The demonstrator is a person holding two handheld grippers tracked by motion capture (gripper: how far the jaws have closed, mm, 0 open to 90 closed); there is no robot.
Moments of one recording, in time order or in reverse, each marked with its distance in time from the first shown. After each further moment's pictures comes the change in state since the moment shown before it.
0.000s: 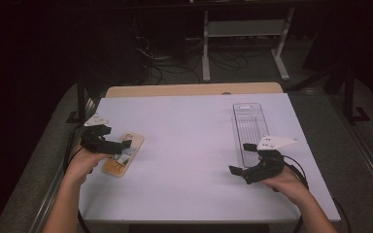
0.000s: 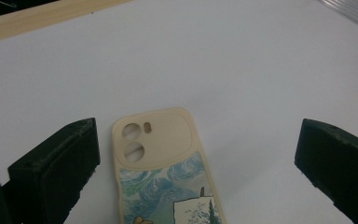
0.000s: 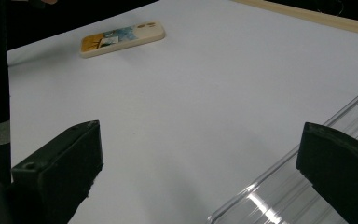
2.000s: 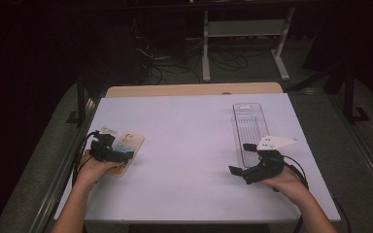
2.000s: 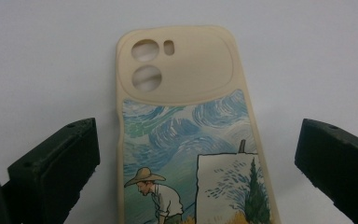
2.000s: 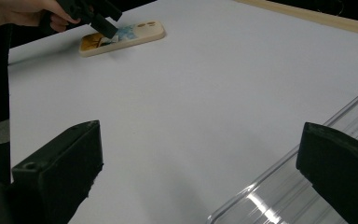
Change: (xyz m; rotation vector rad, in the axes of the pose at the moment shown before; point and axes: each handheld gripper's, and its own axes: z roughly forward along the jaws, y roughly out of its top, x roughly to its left) left arm 0.004 -0.038 0.040 0.197 0.103 -0.089; right arm 0.000 0.000 0.000 0.002 -0.002 -0.004
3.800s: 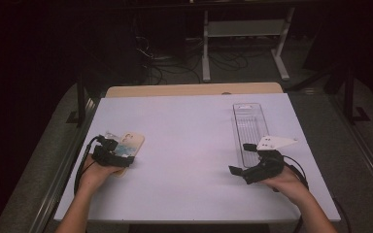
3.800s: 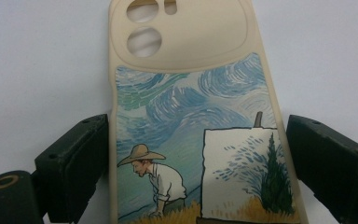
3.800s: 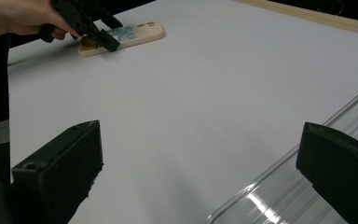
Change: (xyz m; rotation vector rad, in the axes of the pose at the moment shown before) left arm -0.005 -0.011 0.011 0.053 0.037 0.020; right arm 0.000 0.000 0.000 -0.002 0.000 0.003
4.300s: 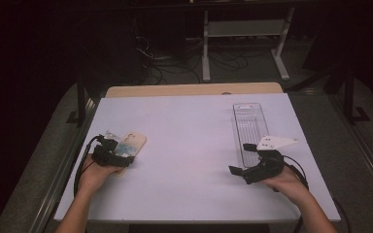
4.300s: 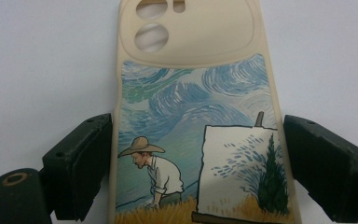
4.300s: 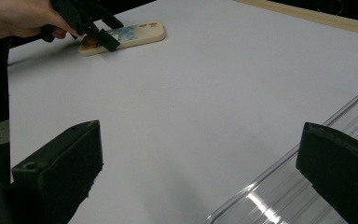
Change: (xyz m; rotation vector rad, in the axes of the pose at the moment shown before) left arm 0.000 0.001 -0.001 -0.018 -0.015 0.019; right arm 0.000 0.000 0.000 0.001 0.000 0.001
